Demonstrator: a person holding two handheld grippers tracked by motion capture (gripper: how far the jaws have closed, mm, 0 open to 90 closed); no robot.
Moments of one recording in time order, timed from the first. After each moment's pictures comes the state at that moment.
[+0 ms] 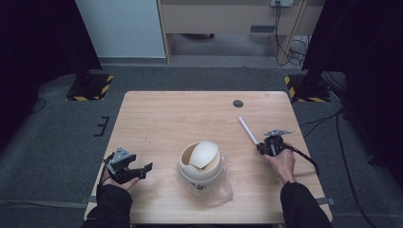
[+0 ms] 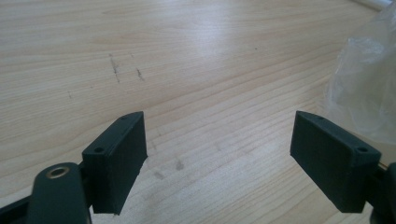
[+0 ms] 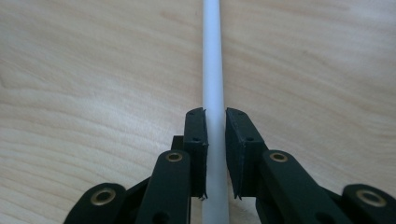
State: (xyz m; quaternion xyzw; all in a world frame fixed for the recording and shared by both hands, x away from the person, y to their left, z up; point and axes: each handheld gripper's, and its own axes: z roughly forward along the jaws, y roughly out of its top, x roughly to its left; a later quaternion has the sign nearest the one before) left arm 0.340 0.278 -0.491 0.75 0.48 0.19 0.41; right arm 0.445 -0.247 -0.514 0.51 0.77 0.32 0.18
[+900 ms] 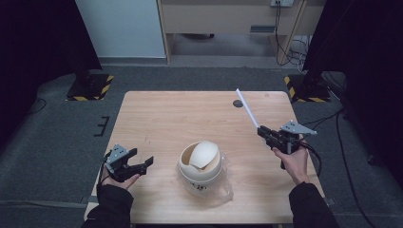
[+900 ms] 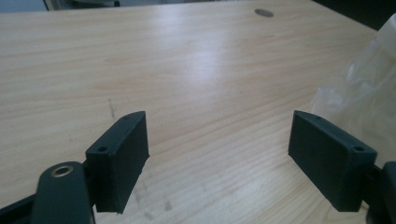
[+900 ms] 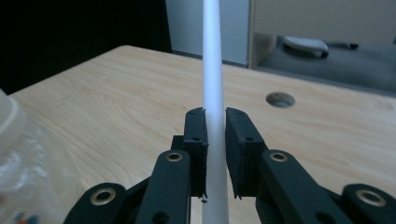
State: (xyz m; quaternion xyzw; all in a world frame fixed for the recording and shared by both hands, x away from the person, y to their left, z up) left arm 0.339 0.270 -0.470 0.72 0.46 0.22 0.47; right arm 0.414 -0.254 -0.438 0.40 0.71 0.53 0.22
